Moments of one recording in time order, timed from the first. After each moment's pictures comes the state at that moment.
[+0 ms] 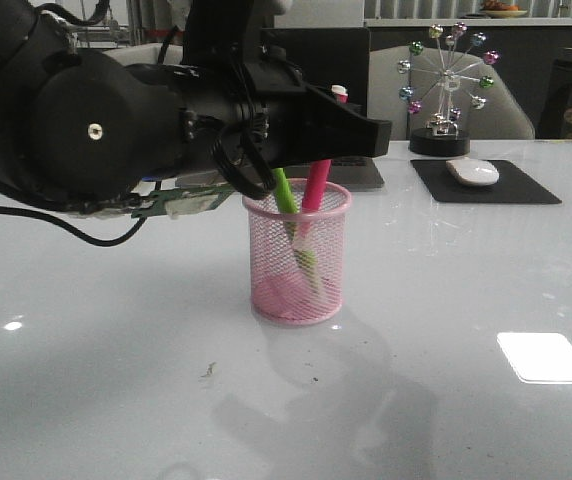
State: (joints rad) left arm -0.81 1.89 -0.95 -0.17 -0.77 0.08; right arm 0.58 0.76 -0.72 0.02 0.72 0.00
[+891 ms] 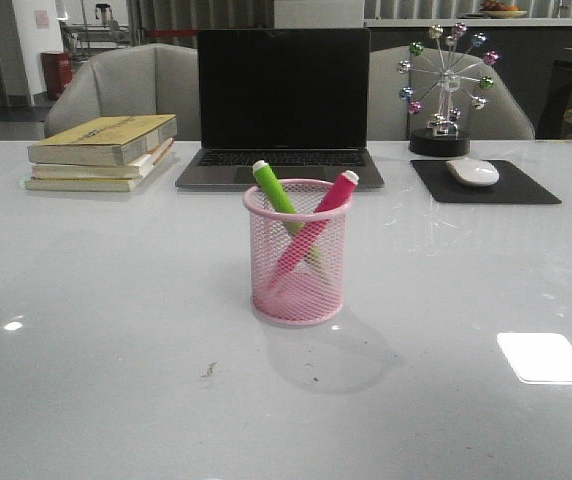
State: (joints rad) left arm -0.80 1.07 -0.95 -0.08 0.49 0.08; right arm 0.58 0.76 -0.72 0.02 0.70 0.00
